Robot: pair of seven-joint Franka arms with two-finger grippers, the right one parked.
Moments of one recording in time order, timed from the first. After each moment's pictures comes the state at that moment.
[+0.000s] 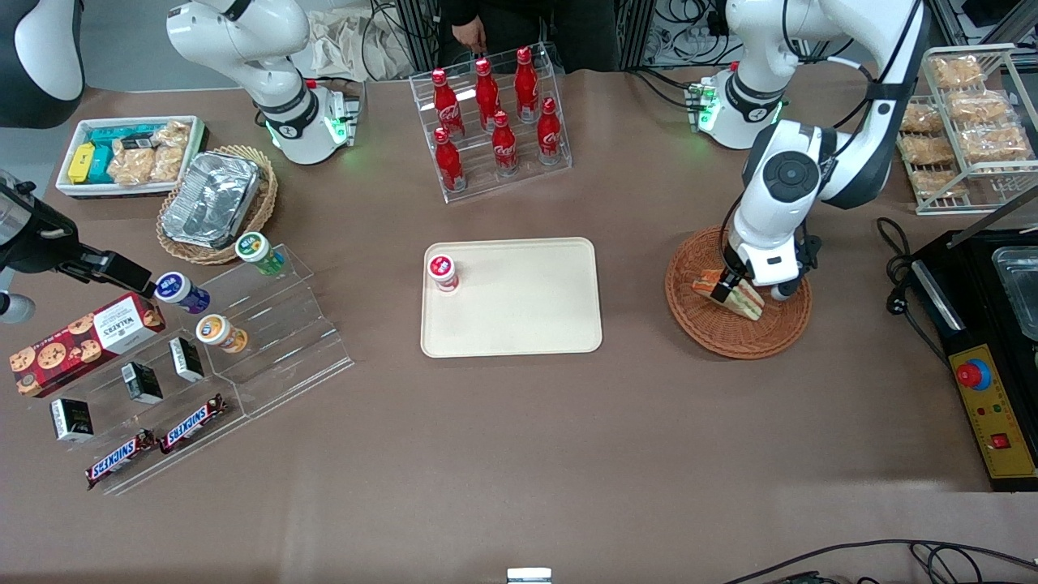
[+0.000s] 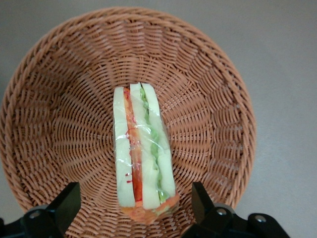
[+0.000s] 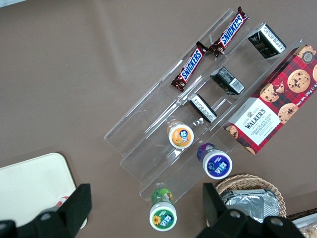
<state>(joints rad) -0.11 0.05 -0.19 -2.45 0.17 2.46 -1.38</state>
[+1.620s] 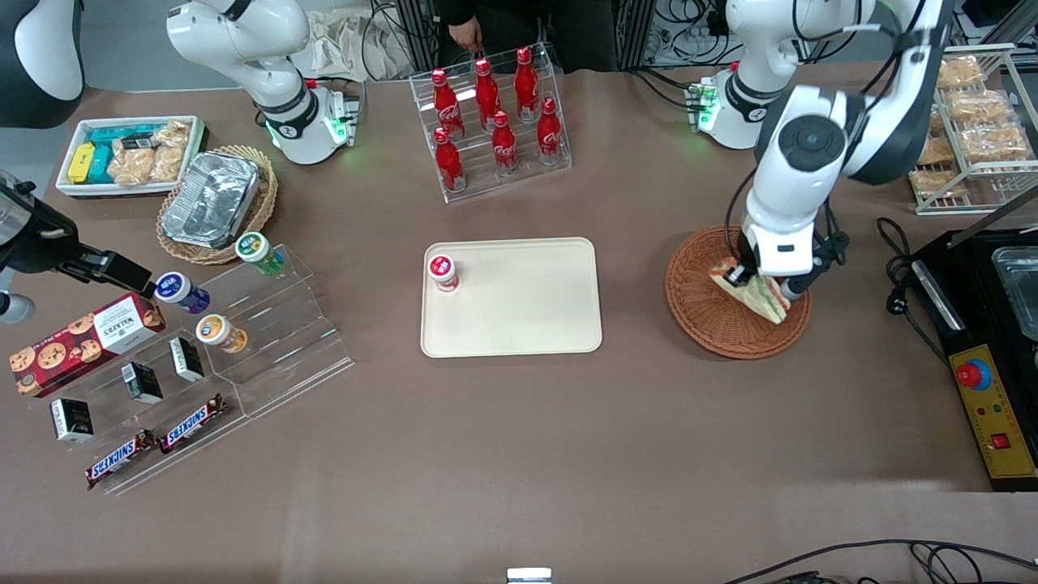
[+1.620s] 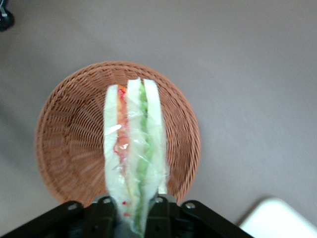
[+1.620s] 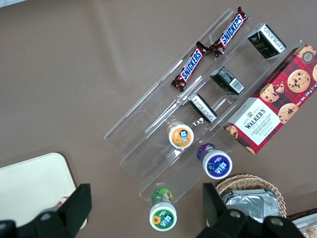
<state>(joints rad) -0.11 -0.07 -0.24 -2.19 0.12 2.11 -1.08</state>
